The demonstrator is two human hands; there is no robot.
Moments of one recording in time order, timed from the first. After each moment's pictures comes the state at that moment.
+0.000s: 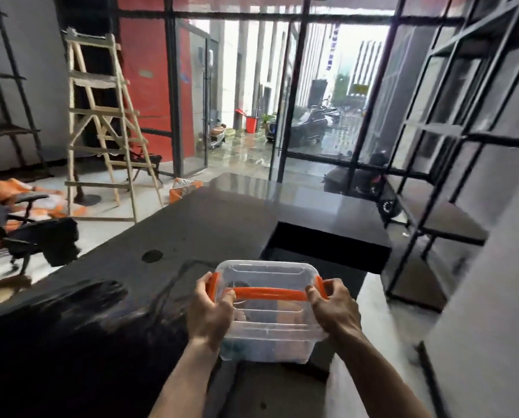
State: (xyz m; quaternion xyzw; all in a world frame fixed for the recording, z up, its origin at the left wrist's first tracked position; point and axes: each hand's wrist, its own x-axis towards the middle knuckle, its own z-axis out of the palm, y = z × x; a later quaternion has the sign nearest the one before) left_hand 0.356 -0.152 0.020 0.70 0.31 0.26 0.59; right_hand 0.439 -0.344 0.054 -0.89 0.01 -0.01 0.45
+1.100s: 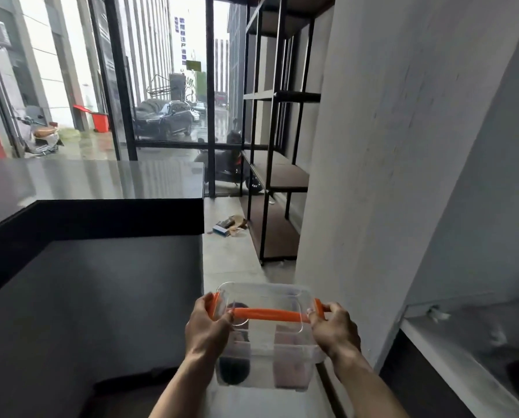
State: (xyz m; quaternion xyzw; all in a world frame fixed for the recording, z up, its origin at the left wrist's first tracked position) left_hand 0.580 -0.606 -0.187 0.76 0.10 0.04 0.65; right_hand 0.548 -0.813 -0.162 -0.85 0.27 -0.05 0.45
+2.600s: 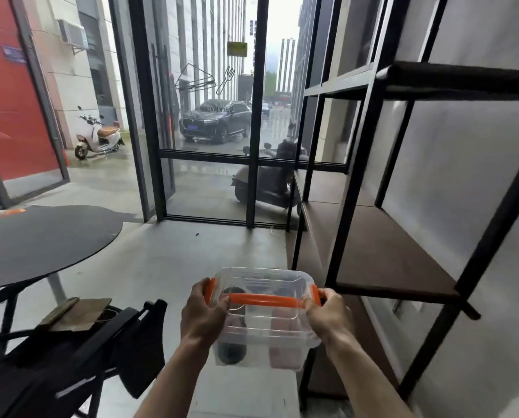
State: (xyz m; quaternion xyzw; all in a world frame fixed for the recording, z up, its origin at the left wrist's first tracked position) left_hand 1.745 -0.693 -0.184 0.77 0.18 0.13 0.59; right_hand 1.771 -0.907 -0.161 -0.86 0.12 -0.03 0.49
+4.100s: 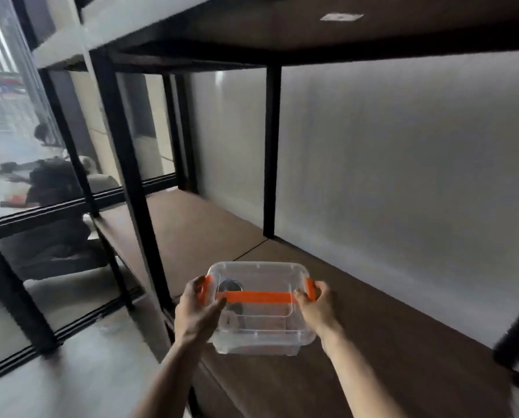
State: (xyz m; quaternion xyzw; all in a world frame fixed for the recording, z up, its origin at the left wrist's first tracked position) left_hand 2.779 -0.927 -0.196 0.82 -0.15 -0.09 0.55; right_hand 2.633 -1.096 -0.184 -0.71 0.45 -0.22 0.49
